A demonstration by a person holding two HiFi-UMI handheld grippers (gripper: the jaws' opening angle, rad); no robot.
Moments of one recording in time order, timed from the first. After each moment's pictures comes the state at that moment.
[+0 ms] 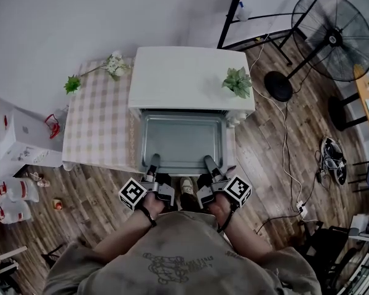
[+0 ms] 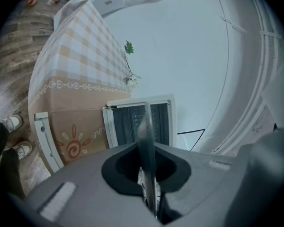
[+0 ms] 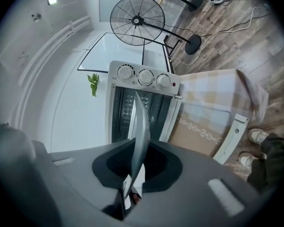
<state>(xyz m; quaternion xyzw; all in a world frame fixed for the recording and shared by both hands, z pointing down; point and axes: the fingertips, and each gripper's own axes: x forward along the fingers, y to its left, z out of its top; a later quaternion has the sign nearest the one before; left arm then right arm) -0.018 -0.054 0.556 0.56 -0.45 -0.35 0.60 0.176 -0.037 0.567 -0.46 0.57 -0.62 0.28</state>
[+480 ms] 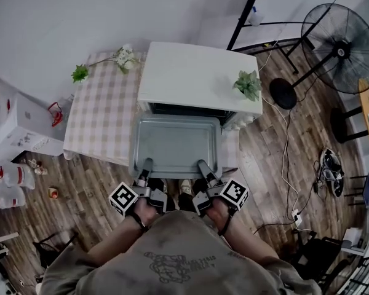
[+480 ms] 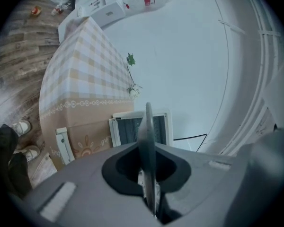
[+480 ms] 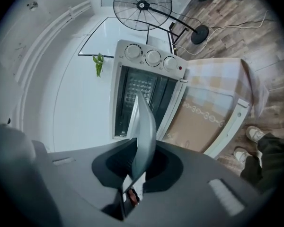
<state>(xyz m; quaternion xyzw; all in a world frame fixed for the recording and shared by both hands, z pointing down) -0.056 -0.019 0.542 0.54 -0.49 -0.35 0.59 0.135 -0.021 0.553 -0.41 0.60 -0.64 0.22</state>
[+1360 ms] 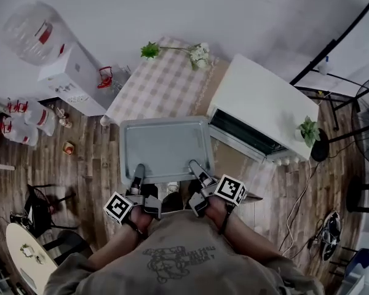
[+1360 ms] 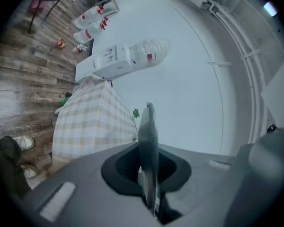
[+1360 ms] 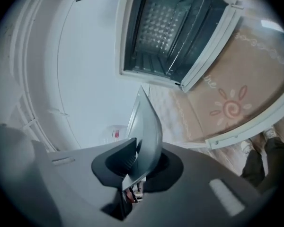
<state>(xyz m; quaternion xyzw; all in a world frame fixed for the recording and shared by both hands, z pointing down) -0.212 0.077 0.513 0.42 -0.61 -0.50 0.46 -0.055 -0.015 0.549 -0.21 0.70 -0.68 0.05</state>
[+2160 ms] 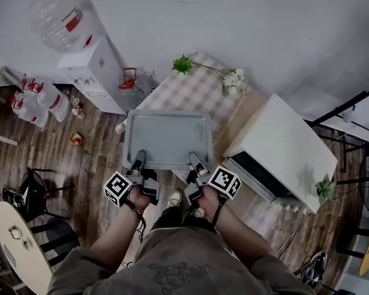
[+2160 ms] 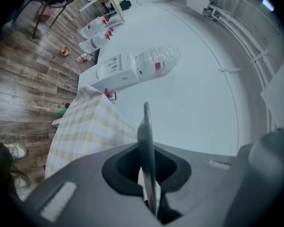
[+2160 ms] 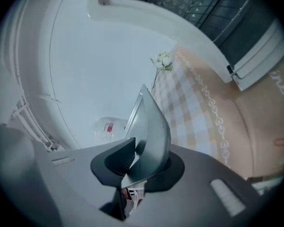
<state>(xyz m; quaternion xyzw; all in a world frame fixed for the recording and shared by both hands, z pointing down) -0.344 0.009 0.556 0.36 -0.66 -0.50 0.43 -0.189 -0.106 0.574 -0.19 0.73 -0.65 -0.03</state>
